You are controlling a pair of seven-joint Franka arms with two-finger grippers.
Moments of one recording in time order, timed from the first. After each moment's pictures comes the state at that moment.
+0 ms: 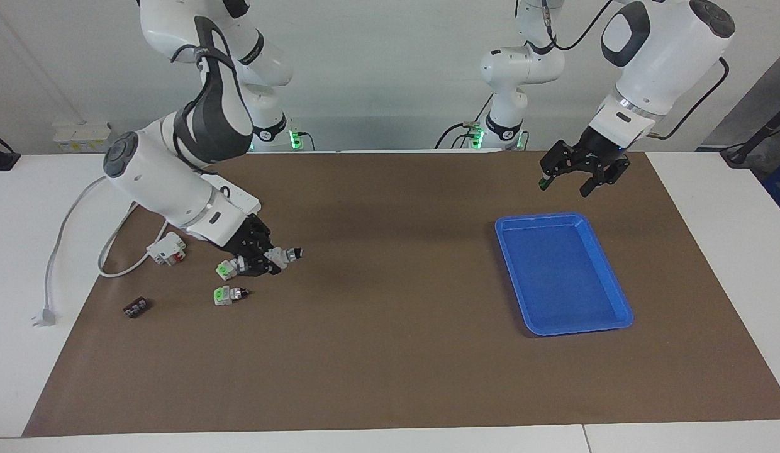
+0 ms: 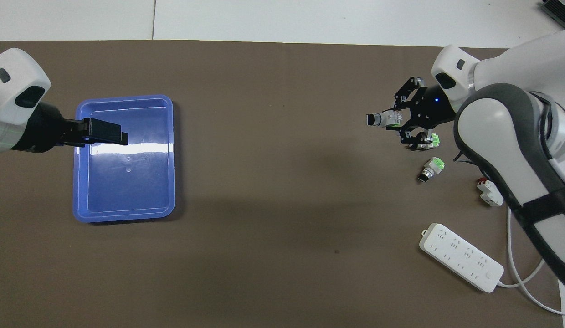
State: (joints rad) left arm 0.01 -0.03 -0.13 -1.72 -0.32 1.77 -0.01; right arm -0.17 0.29 0.34 -1.64 0.40 1.97 -1.71
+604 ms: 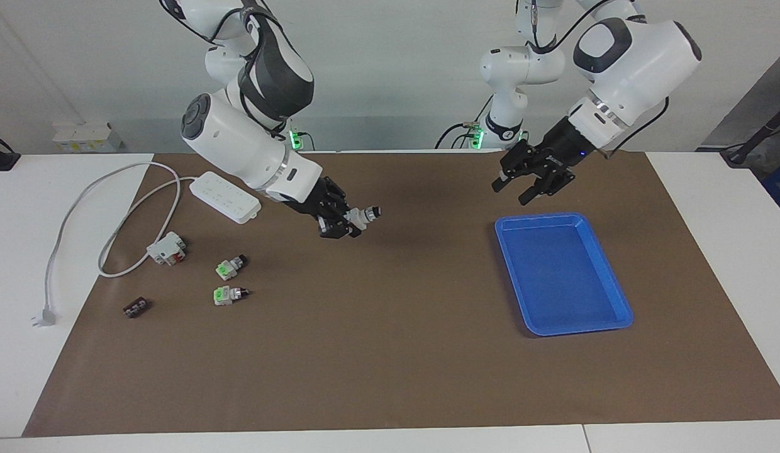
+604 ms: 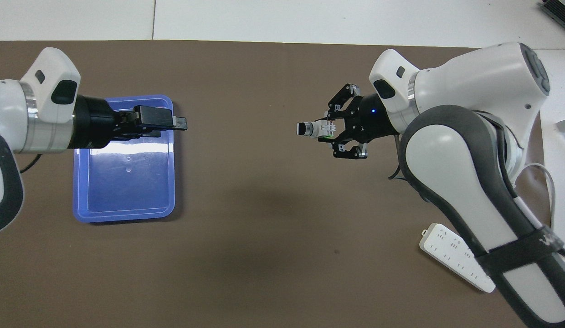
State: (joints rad) left arm -0.08 -0.04 -0.15 -1.83 -0.70 2.02 0.00; right arm -0.01 0.23 0.34 -1.65 0.61 2.02 -1.59
